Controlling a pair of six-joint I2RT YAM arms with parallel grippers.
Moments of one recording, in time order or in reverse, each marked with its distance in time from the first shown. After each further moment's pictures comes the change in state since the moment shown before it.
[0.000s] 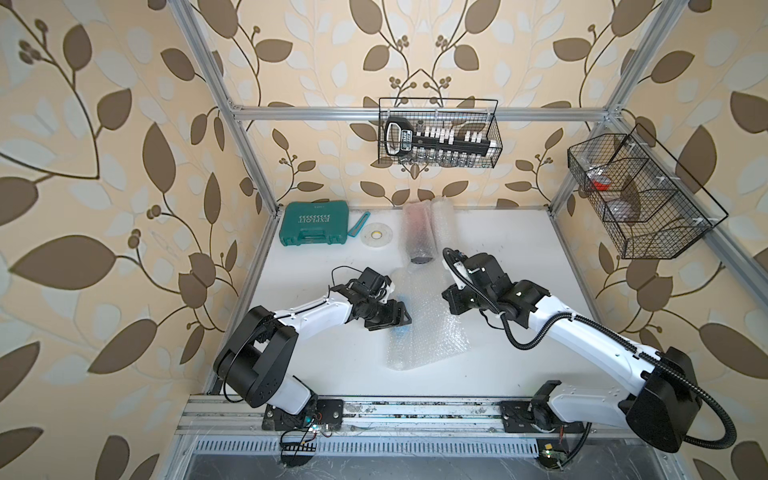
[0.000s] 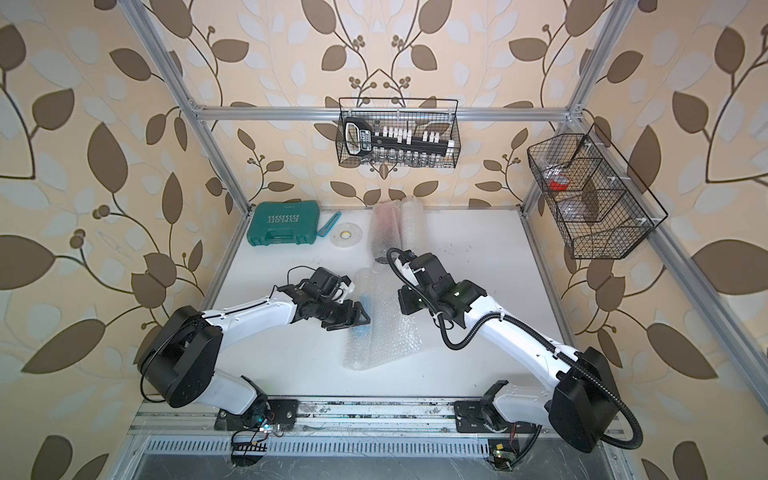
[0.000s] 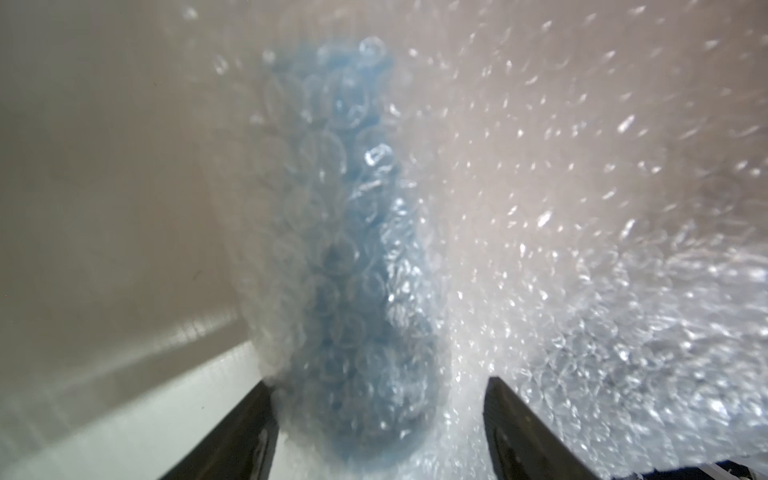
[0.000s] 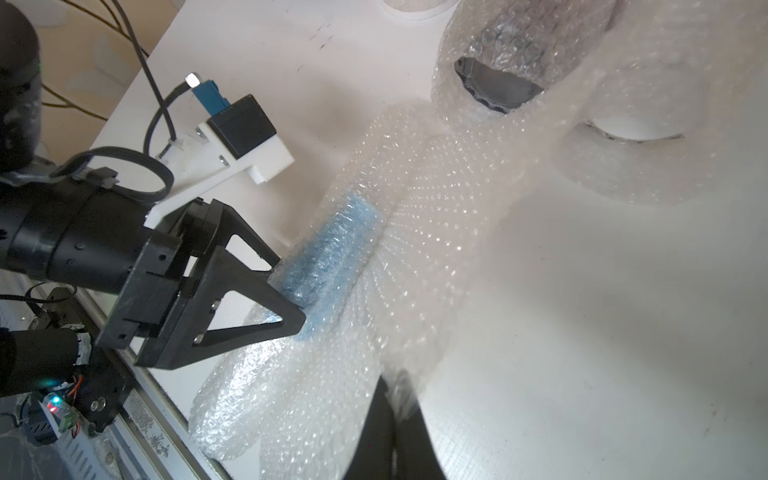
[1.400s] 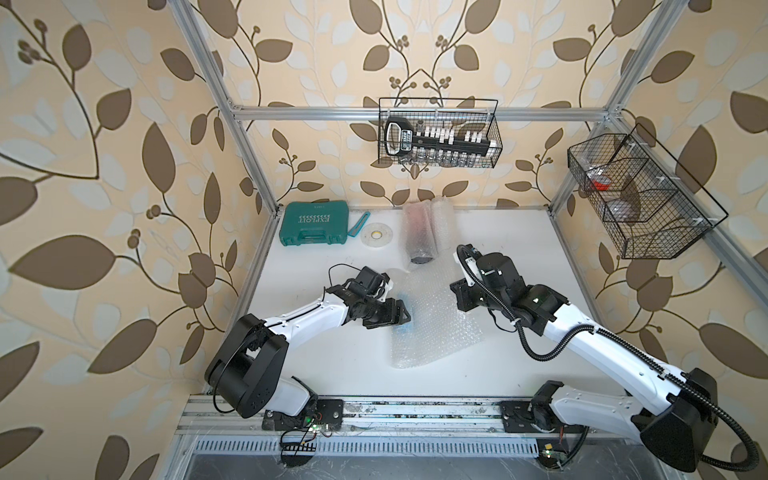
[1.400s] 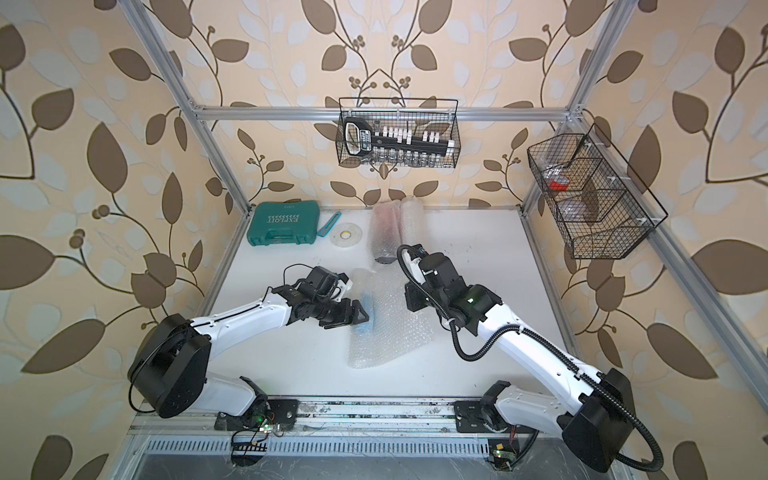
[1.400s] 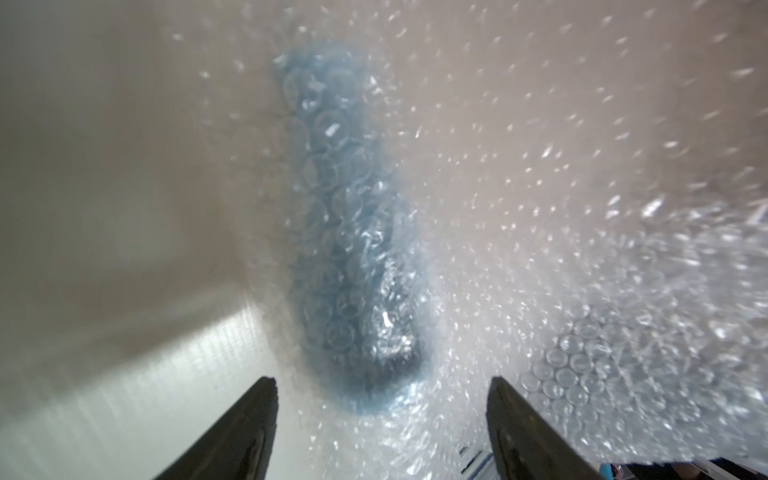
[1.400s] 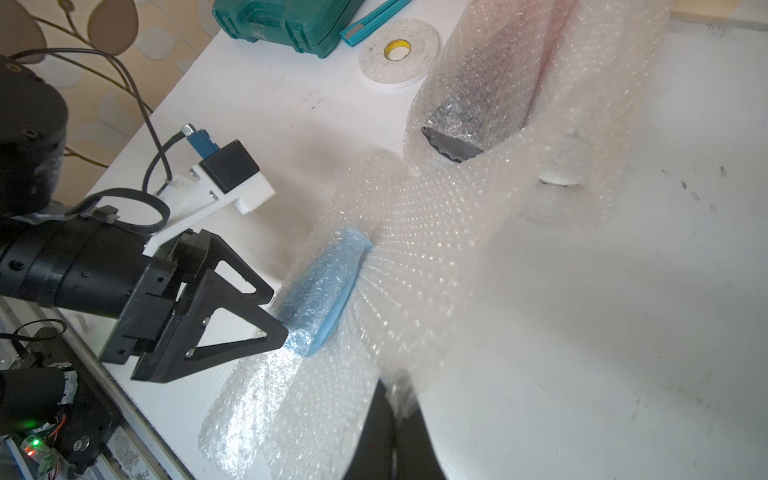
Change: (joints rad) left arm 0.000 -0.060 -0.001 -0.047 -0.066 0.005; right arm 0.000 -0.106 0.000 -0.005 0.091 0.000
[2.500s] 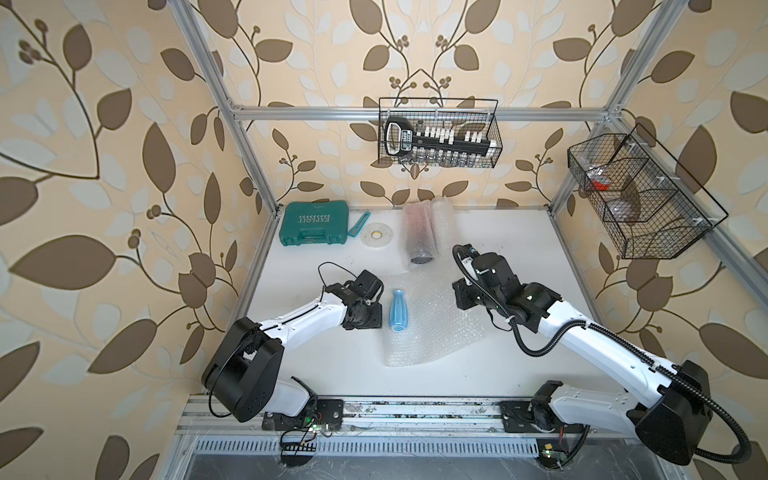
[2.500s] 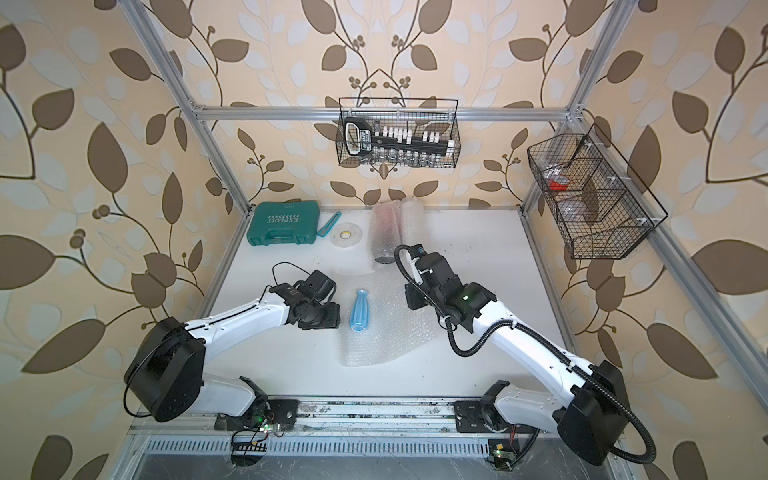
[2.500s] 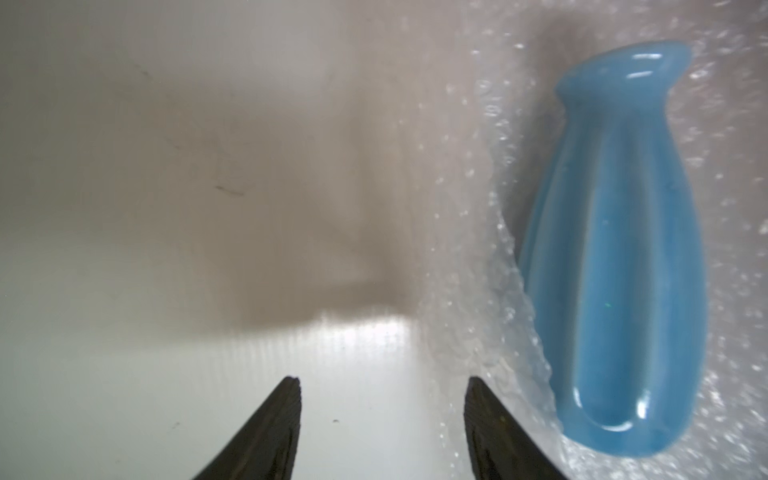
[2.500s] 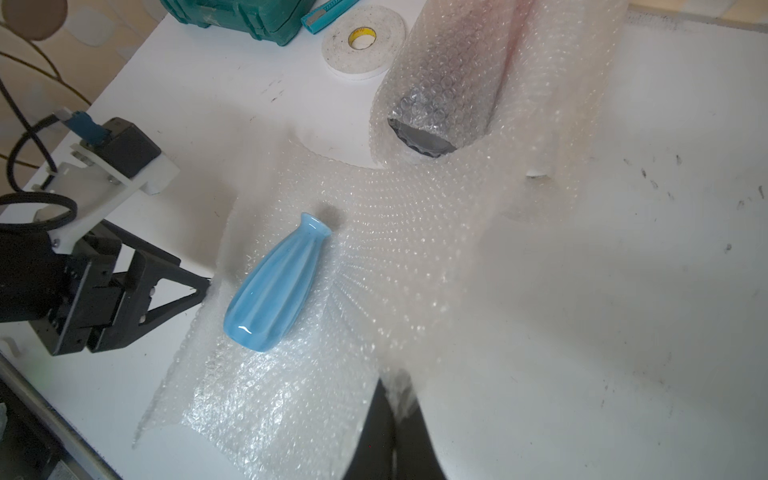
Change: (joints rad) left arm 0.000 -0.026 0.026 -0.264 -0.474 0.008; right arm 0.000 0.045 0.000 -0.002 0.077 0.000
